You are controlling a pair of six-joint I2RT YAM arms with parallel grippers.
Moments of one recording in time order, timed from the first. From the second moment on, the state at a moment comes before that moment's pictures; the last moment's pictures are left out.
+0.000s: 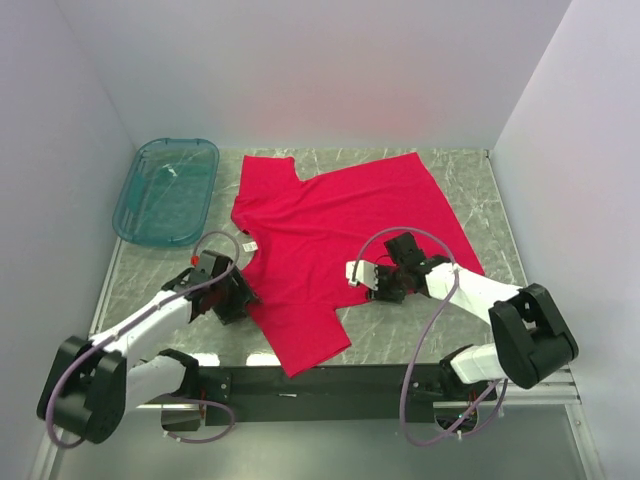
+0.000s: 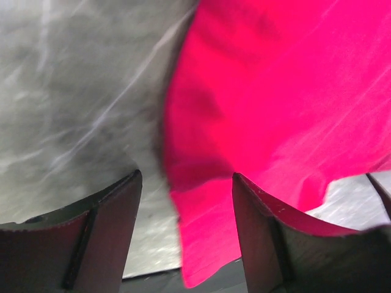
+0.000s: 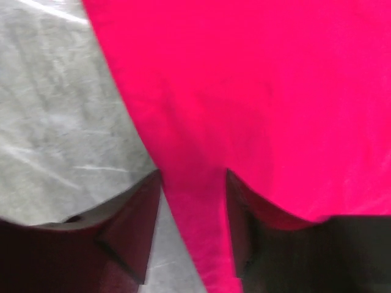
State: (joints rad) left arm -0.36 1.06 0.44 -0.44 0.12 -0.99; right arm 0.46 1.36 0.63 -0.39 -0.30 -1.03
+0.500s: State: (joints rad) left arm -0.37 1.18 0.49 -0.39 0.11 -1.04; right arm 0.55 1.27 0.61 -0.52 -0.26 -1.07
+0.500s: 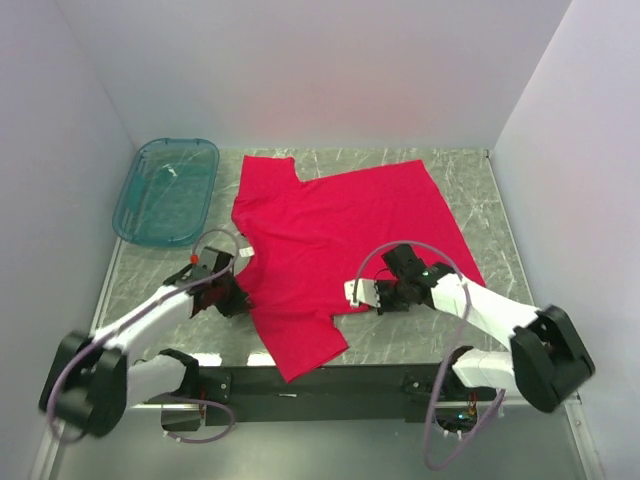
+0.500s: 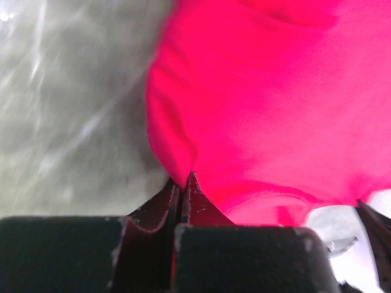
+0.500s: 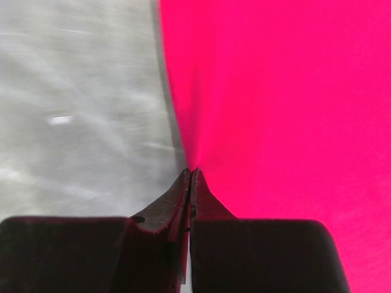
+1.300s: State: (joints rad) left arm -0.37 0.52 0.65 -1.02 0.28 -0.99; right arm 0.92 0.94 0.70 -1.06 -0.53 -0.99
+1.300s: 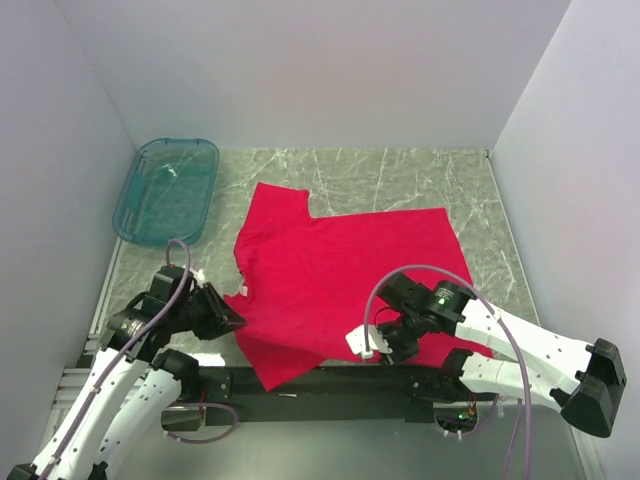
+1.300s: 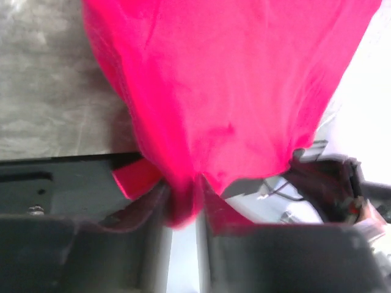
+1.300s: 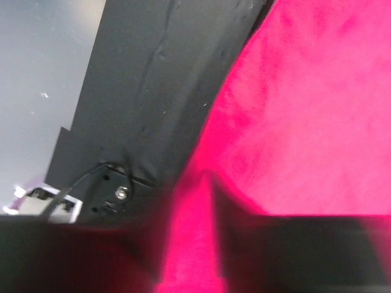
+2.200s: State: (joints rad) left arm -0.17 1.88 1.37 -0.28 0.21 -0.59; right arm -0.20 1.74 1.25 -0.47 -0.50 -0.21
